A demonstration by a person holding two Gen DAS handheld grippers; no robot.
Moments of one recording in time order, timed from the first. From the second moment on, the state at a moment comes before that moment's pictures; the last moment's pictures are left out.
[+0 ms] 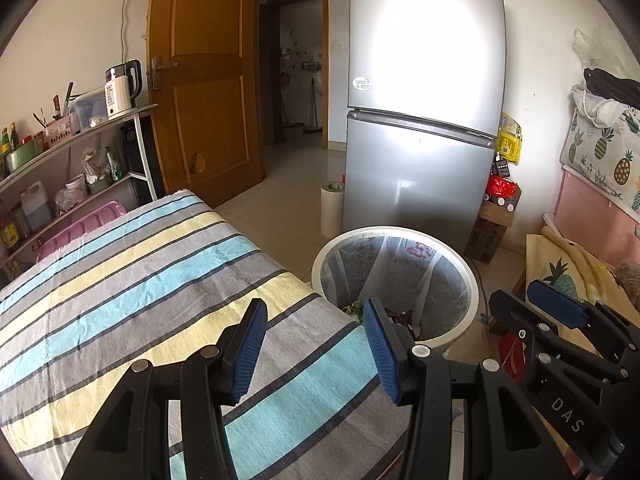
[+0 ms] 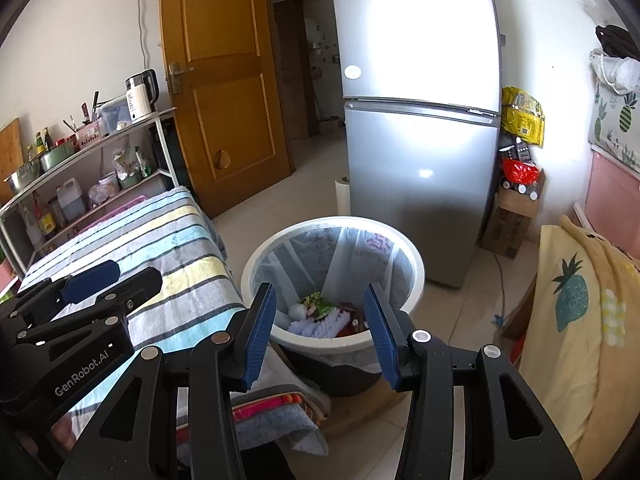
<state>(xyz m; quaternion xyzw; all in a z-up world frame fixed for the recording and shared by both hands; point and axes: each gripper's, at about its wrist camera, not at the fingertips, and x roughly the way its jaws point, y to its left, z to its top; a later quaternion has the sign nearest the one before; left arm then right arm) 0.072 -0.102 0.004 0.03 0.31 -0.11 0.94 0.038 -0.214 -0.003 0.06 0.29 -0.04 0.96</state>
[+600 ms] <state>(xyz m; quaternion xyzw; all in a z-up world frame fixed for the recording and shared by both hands) 0.073 -0.104 0.001 0.03 0.32 -0.11 0.94 0.032 -0.217 -0.002 0.06 0.28 -0.04 0.96</state>
